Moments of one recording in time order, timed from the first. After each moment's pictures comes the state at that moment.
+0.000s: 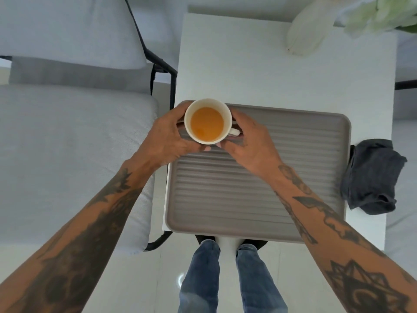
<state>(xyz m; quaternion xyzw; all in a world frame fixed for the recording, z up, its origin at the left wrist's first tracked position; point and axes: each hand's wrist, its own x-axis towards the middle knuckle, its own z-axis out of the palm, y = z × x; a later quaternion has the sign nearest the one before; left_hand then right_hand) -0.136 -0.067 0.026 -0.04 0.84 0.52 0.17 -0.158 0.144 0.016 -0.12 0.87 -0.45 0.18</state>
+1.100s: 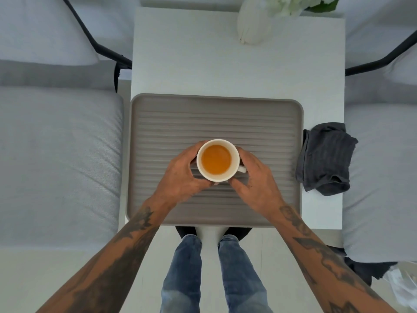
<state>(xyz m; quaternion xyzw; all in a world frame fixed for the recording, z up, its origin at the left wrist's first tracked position) -0.062 0.064 -0.003 -0.04 0.81 0.55 0.20 -0.066 0.272 -0.002 -0.08 0.88 -0.42 0.19</state>
